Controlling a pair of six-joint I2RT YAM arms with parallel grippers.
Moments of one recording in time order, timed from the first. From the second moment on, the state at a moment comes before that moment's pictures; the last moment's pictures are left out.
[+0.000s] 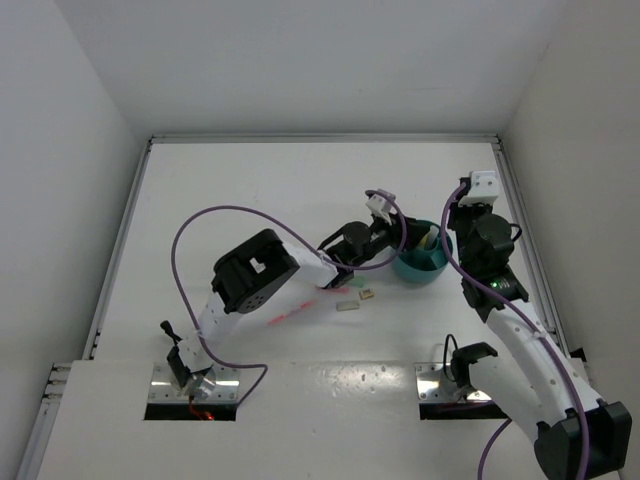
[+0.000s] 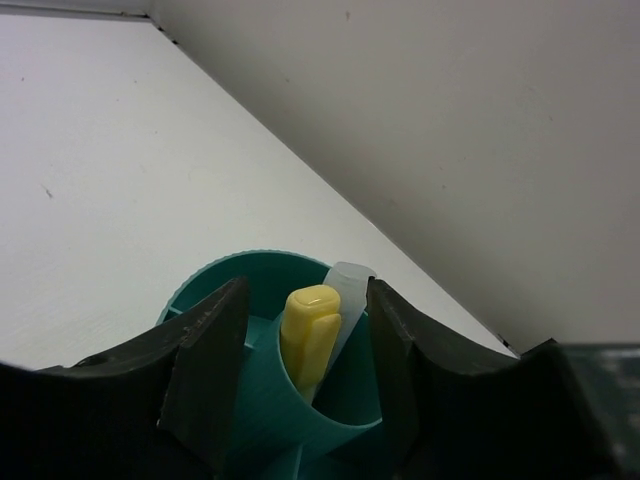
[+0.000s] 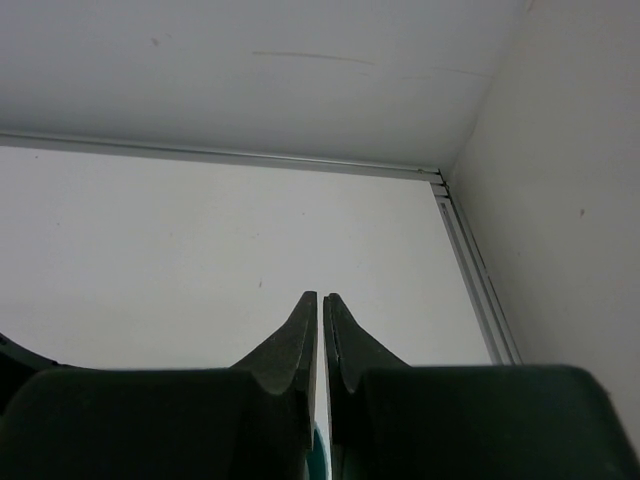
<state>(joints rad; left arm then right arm) -0.95 2.24 1.30 1.10 -0.03 -0.53 0.24 0.81 0.56 0.24 0.35 -0.18</state>
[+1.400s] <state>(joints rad) -0.23 0.94 0.83 -0.36 -0.31 -0.53 0.77 2.00 1.62 -0.70 -0.37 -0.54</state>
